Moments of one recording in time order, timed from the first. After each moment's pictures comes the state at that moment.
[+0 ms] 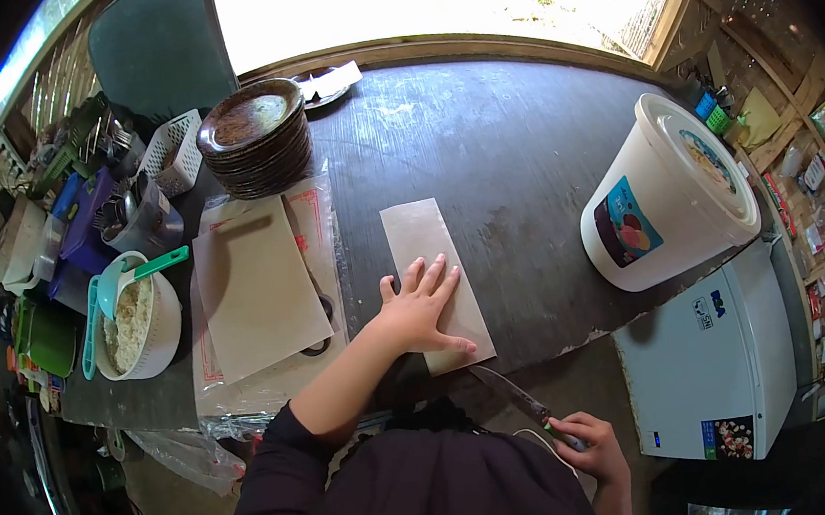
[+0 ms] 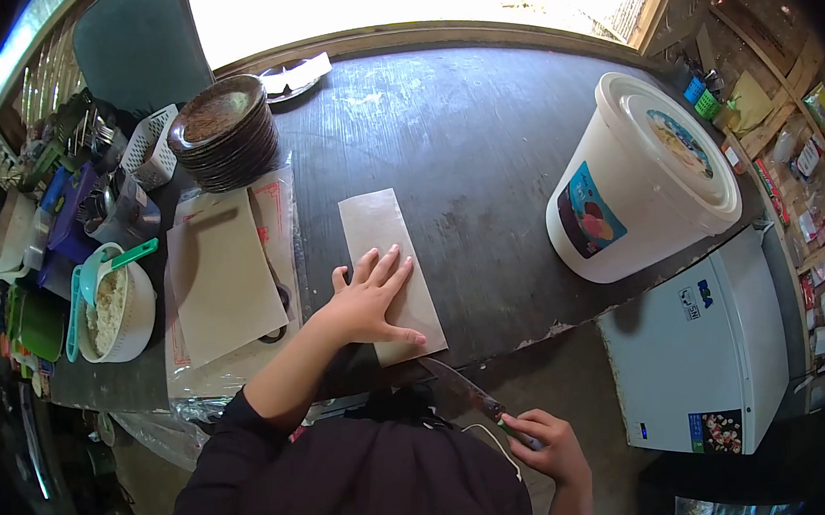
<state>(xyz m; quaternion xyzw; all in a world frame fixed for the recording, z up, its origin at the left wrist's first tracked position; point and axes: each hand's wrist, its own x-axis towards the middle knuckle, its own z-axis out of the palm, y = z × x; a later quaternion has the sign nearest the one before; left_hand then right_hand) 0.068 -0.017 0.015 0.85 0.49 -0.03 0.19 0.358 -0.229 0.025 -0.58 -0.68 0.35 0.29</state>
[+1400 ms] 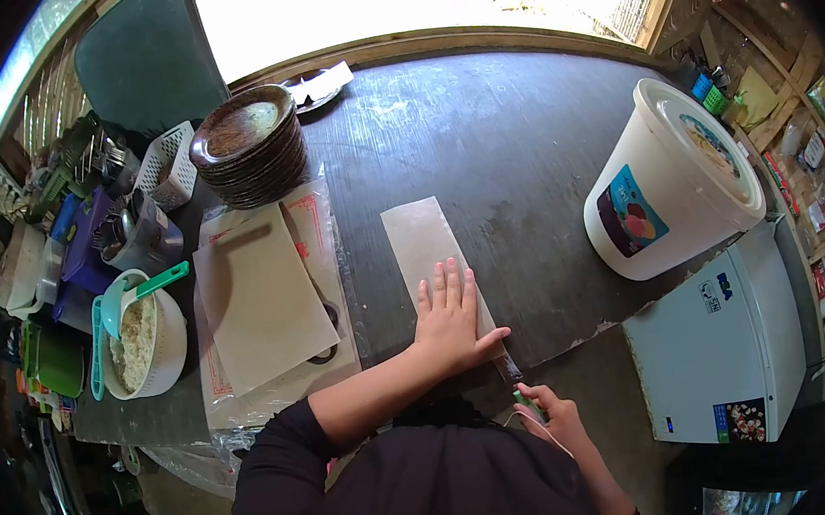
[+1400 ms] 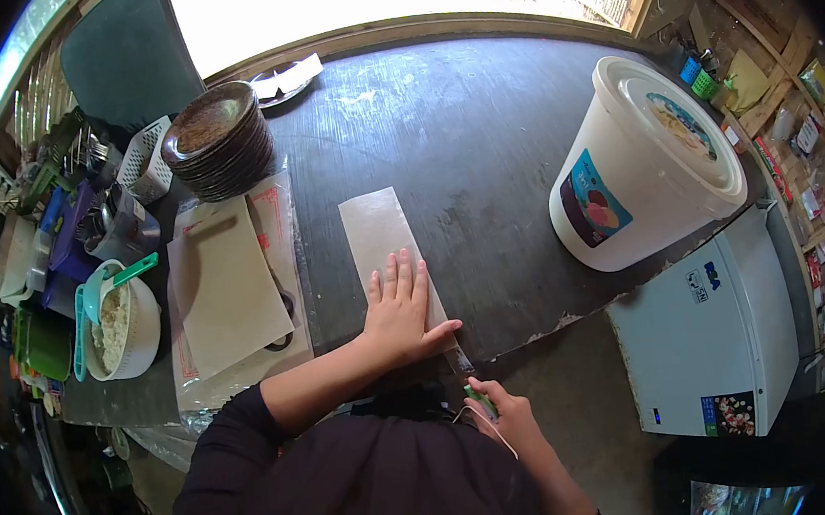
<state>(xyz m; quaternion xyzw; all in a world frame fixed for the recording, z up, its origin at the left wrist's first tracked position) 0.108 -0.039 -0.021 0.85 0.51 0.10 0.10 0.290 -0.192 -0.012 -0.60 -0.64 0.35 0.33</state>
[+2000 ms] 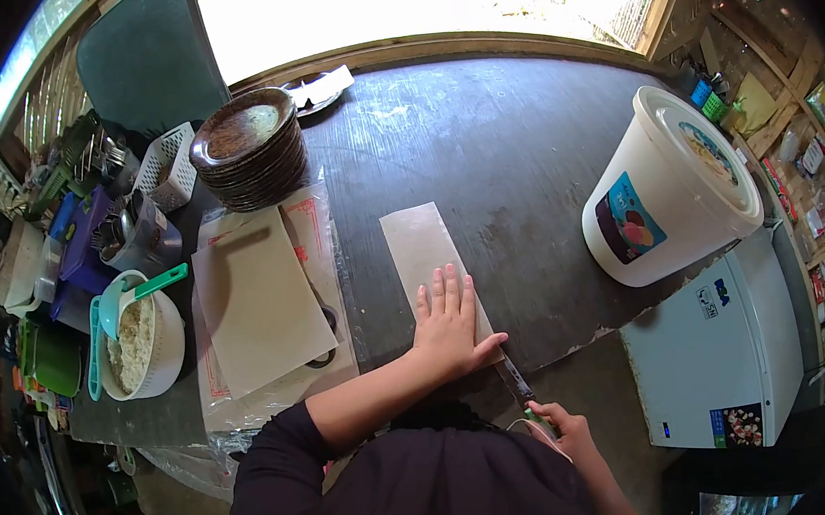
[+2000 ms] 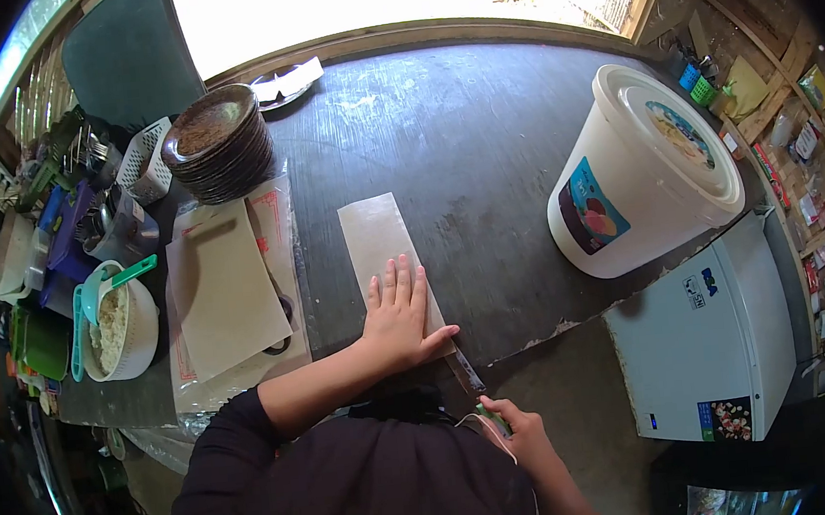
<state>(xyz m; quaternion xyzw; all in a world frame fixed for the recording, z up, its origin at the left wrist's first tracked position) 0.109 -0.039 -0.023 0.85 0.51 0.09 0.10 0.311 -0.211 -0.005 -0.60 -0.64 0.37 0.32</state>
